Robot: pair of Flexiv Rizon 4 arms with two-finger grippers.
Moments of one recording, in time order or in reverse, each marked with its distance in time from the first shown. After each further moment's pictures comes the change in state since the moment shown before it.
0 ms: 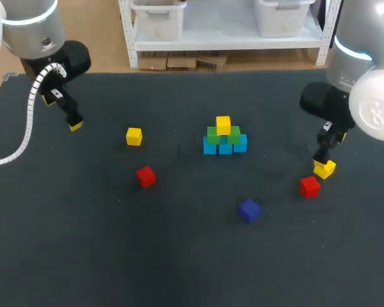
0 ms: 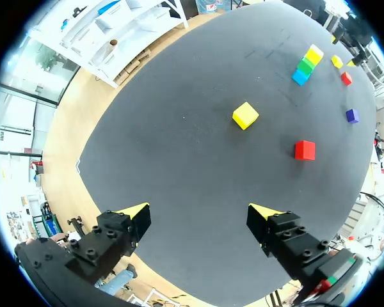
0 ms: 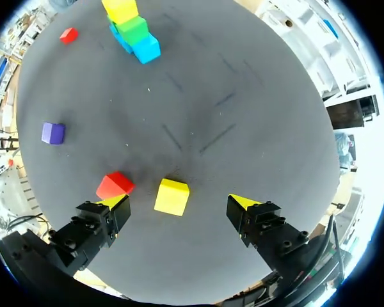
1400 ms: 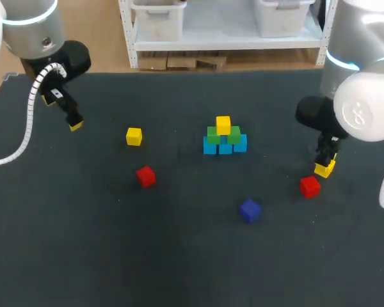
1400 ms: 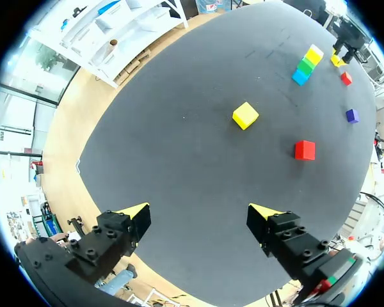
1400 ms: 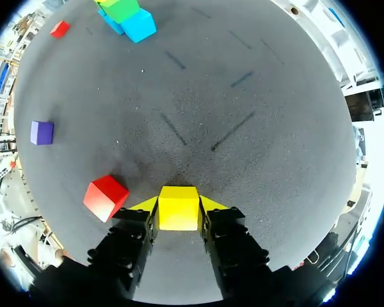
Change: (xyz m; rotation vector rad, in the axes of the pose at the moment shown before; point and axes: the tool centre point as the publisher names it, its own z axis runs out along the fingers) left arm 0.000 0.000 0.000 0.000 0.000 0.000; right arm 0.001 0.006 0.032 -0.065 0.053 0.010
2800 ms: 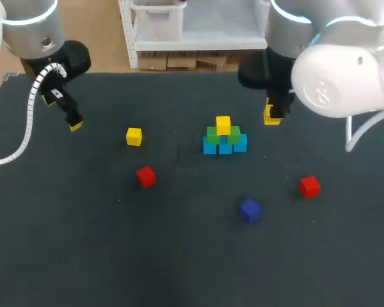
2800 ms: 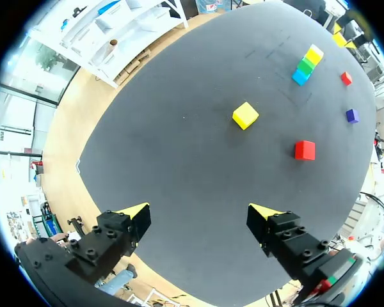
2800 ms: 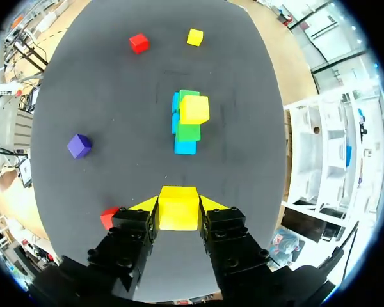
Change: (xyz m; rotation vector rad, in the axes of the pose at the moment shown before) left arm 0.000 0.000 0.000 0.000 0.000 0.000; right arm -0.123 0.035 -0.118 0.236 -0.107 -0.658
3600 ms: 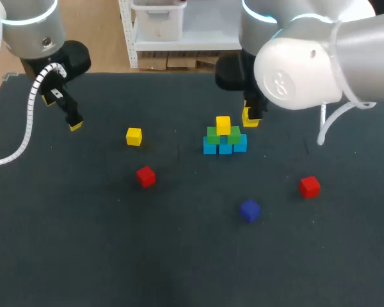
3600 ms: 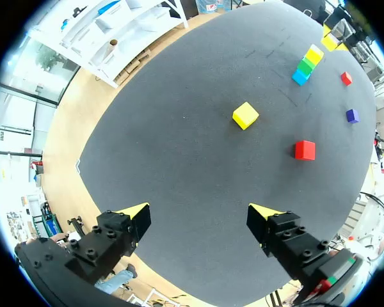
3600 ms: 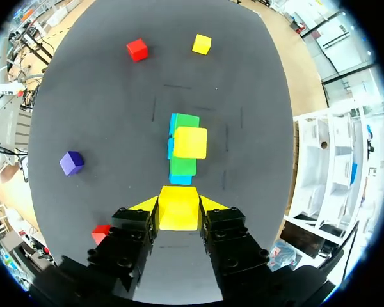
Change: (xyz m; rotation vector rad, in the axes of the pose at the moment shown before) left arm 0.000 0.000 0.000 0.000 0.000 0.000; right arm -0.041 -0.011 0.024 -0.051 -0.021 -0.066
